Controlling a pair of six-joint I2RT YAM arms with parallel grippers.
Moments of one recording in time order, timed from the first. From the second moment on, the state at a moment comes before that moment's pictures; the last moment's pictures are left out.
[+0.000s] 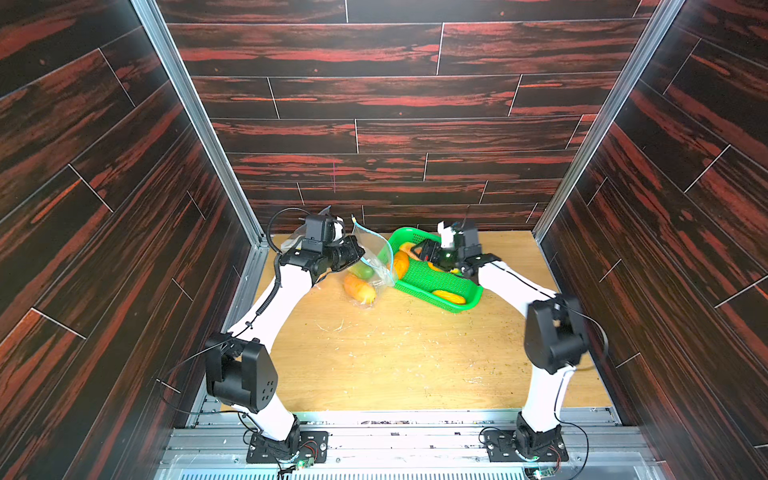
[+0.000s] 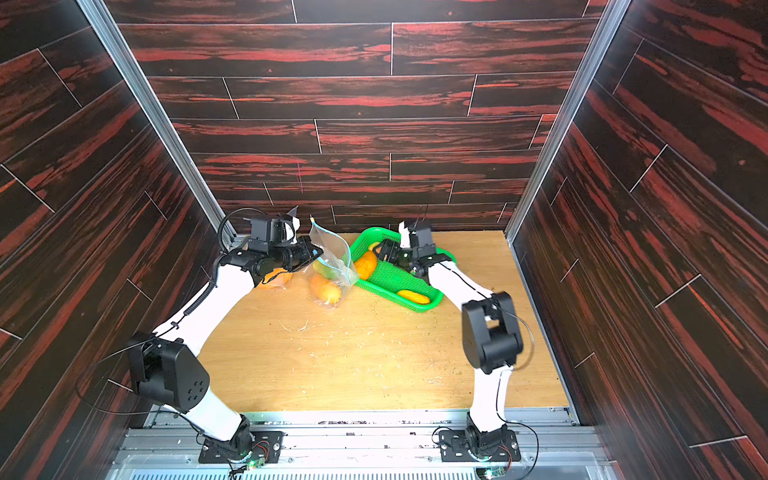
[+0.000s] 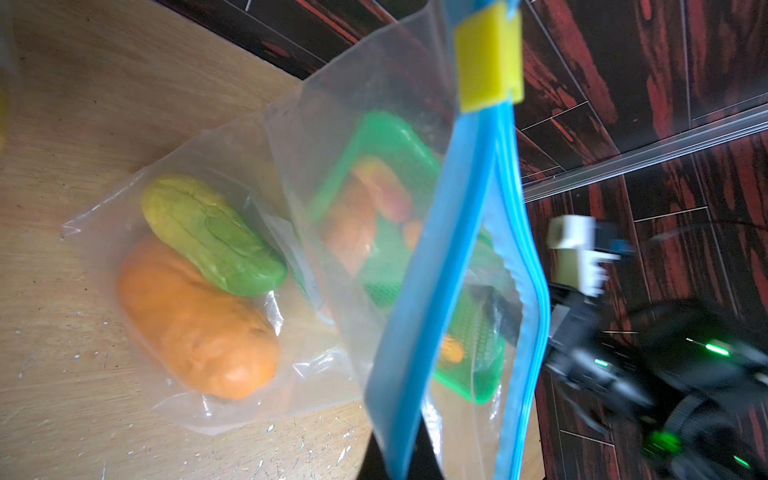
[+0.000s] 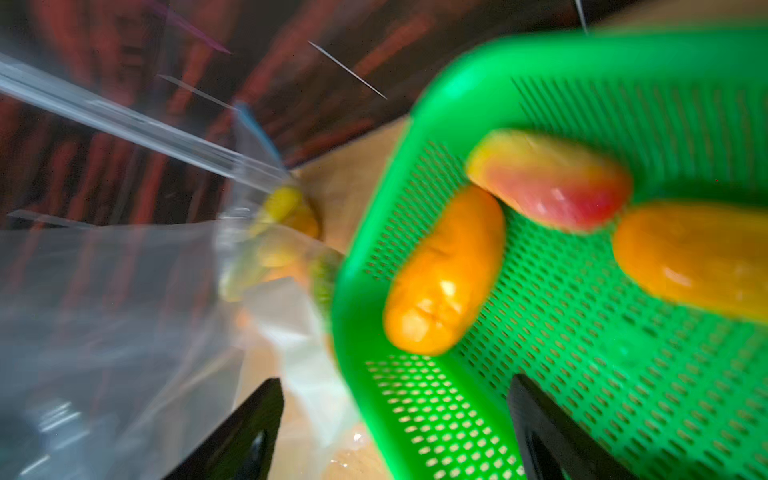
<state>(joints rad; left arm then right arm) -0.24 1.64 1.50 -0.47 0.40 -0.68 0.37 2.01 1.53 -0.15 -0.40 0.70</state>
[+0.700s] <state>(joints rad) -0.24 1.64 1.49 -0.46 0.40 -0.70 0.39 2.45 1.87 -0.07 -0.51 1.00</state>
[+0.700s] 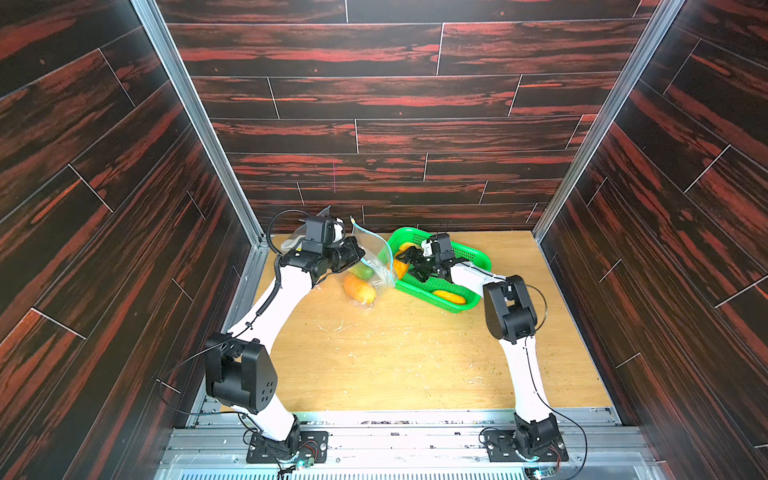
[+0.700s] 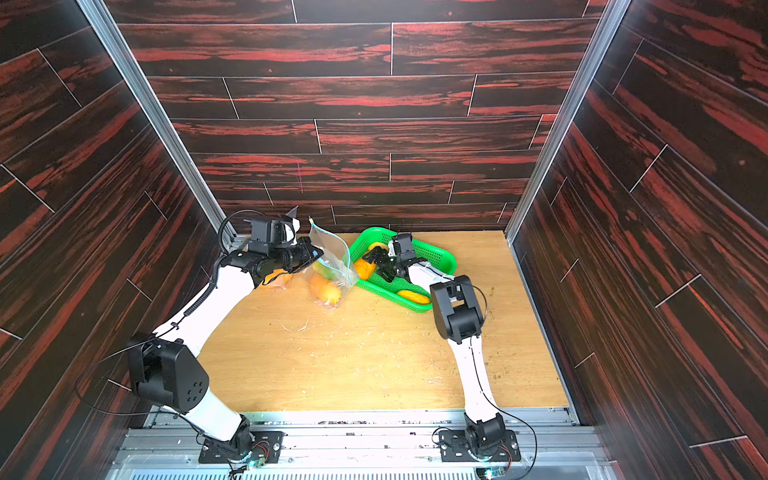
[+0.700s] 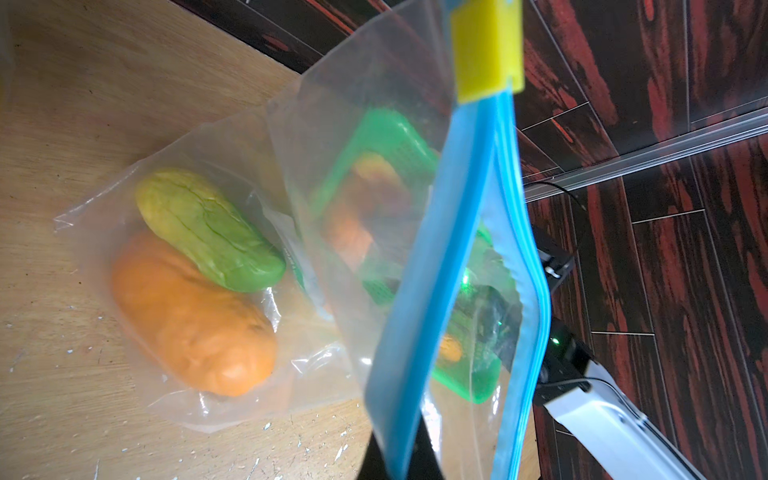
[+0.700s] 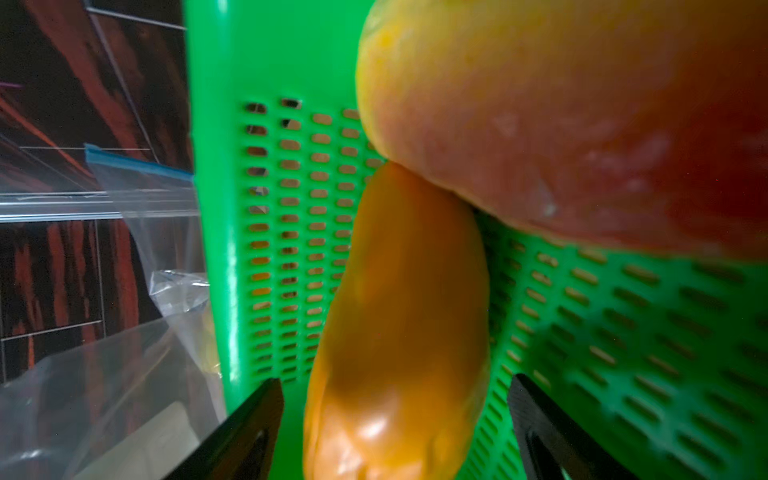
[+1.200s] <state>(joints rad) -0.24 1.64 1.49 -0.47 0.40 -0.70 0.39 2.37 1.70 0.14 -0.49 1.01</state>
